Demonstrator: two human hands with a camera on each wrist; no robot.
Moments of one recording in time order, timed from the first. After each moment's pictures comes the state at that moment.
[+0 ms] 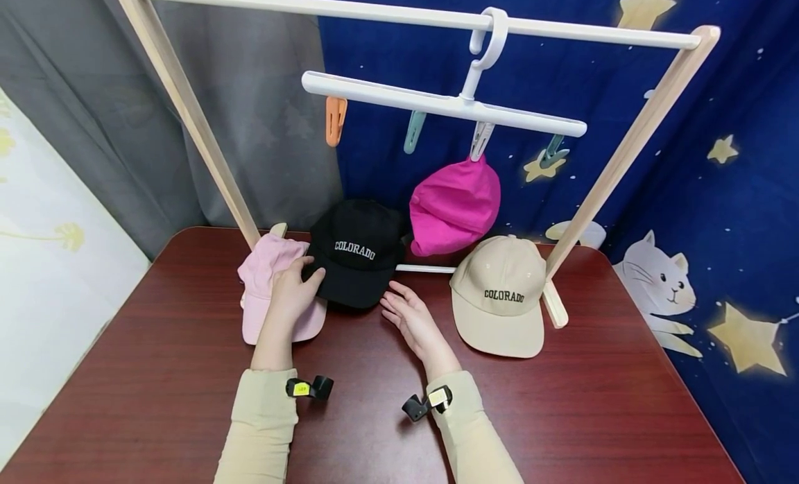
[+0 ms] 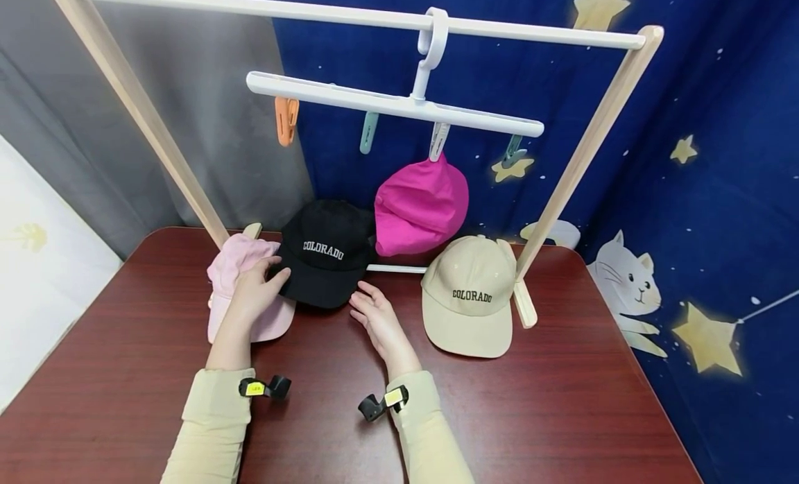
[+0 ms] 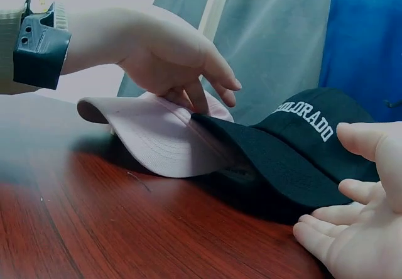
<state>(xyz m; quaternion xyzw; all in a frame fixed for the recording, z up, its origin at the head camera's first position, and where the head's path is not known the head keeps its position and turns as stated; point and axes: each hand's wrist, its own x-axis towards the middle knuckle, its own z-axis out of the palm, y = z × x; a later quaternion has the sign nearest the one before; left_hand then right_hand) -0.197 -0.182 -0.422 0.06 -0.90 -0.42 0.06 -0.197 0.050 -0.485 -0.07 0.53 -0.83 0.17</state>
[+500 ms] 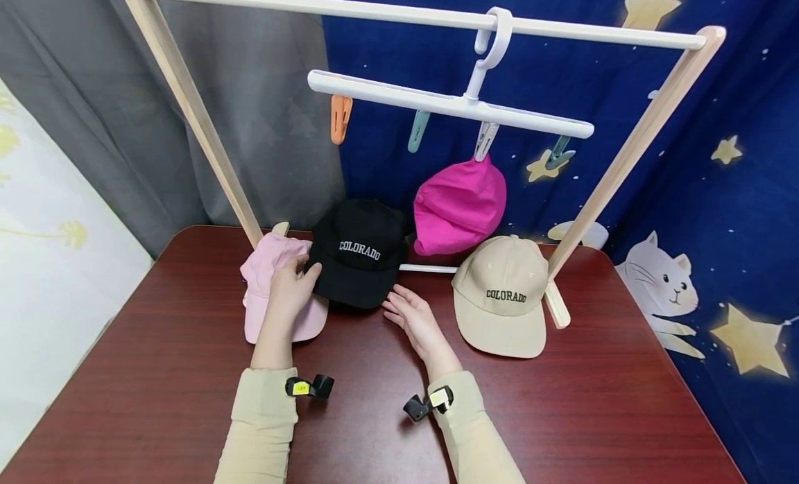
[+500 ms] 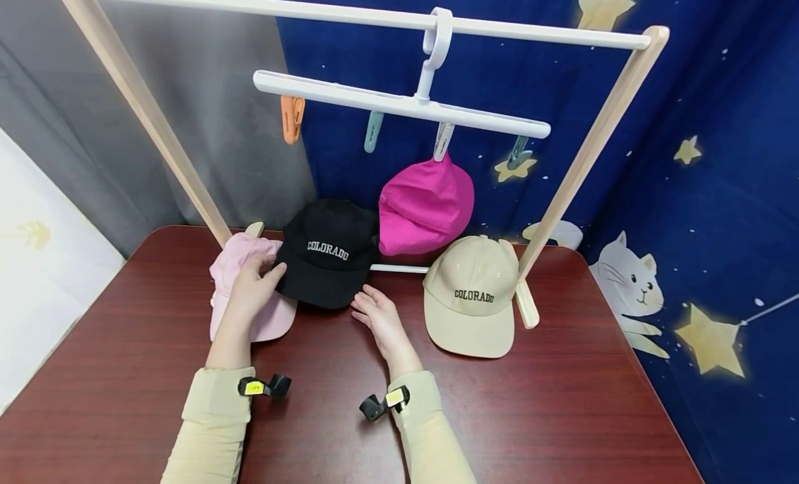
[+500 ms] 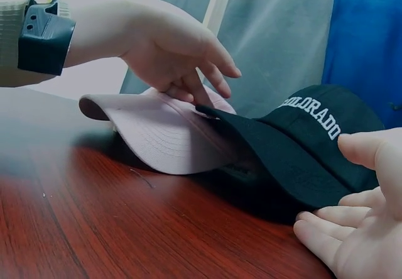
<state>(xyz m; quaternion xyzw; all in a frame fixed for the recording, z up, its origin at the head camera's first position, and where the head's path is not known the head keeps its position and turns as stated) -0.196 -0.184 -0.417 0.09 -0.87 -0.47 0.08 -0.197 0.049 -0.486 -0.05 0.56 -0.81 0.15</state>
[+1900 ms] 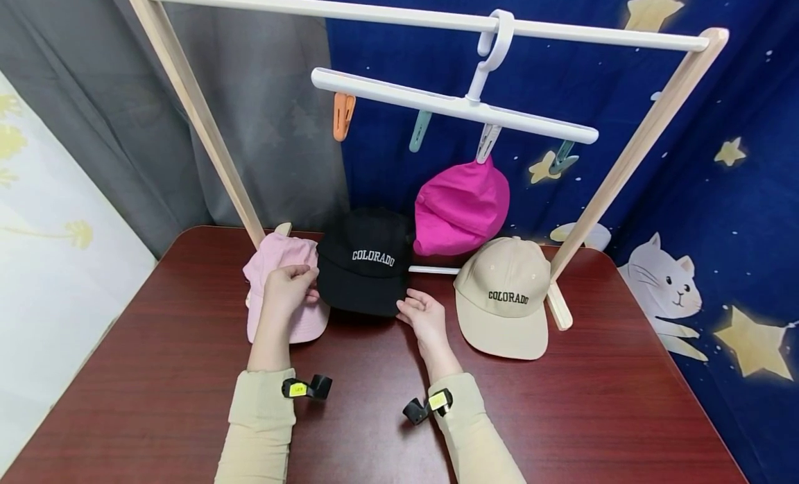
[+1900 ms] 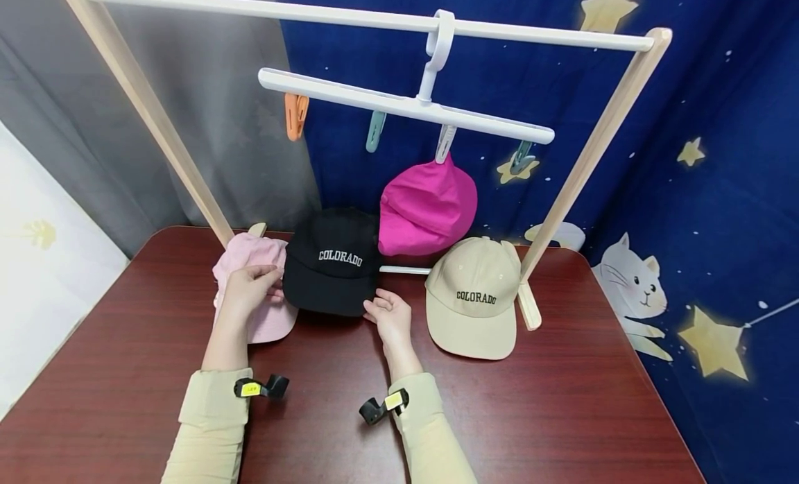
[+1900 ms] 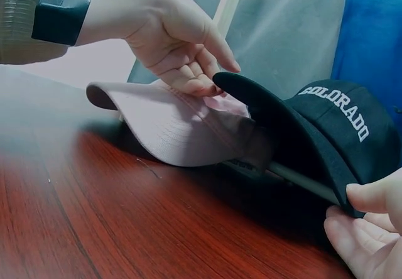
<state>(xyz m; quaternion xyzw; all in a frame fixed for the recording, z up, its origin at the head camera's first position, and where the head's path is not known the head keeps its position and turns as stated) -0.190 -0.188 -0.410 0.14 -0.77 -0.62 0.03 -0.198 0.049 -0.492 0.08 0.59 -0.80 0.02</state>
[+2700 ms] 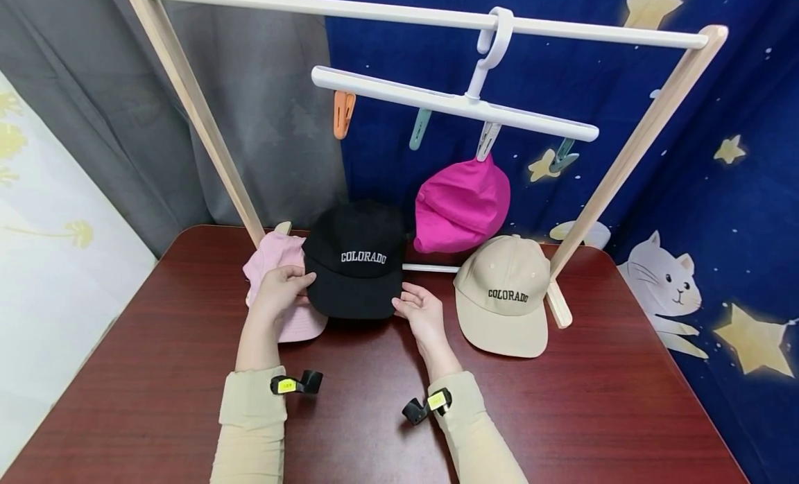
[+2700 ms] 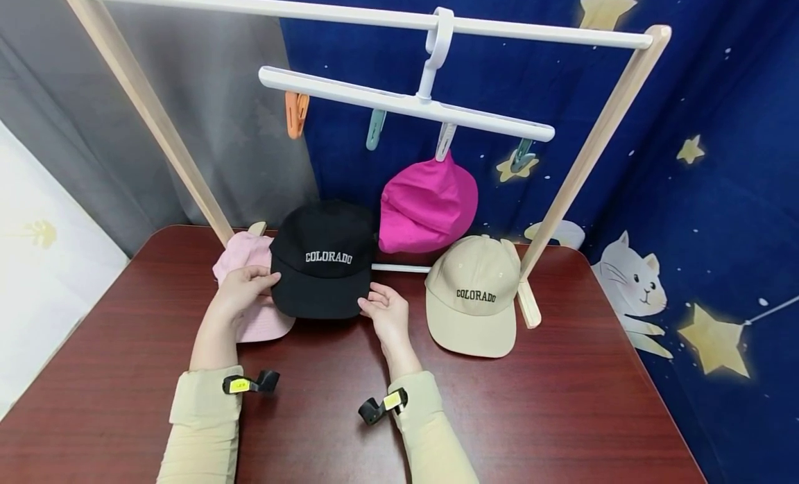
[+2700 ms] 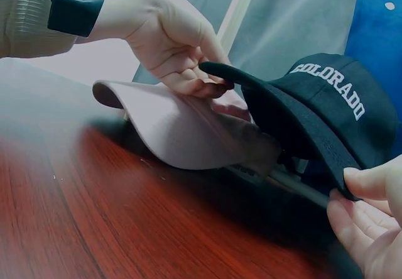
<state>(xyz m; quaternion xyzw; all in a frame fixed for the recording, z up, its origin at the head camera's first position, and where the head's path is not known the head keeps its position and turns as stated) -0.187 -0.205 -0.410 0.10 -0.77 -0.63 -0.03 -0.195 0.047 -0.483 0.03 0.61 -0.79 0.02</state>
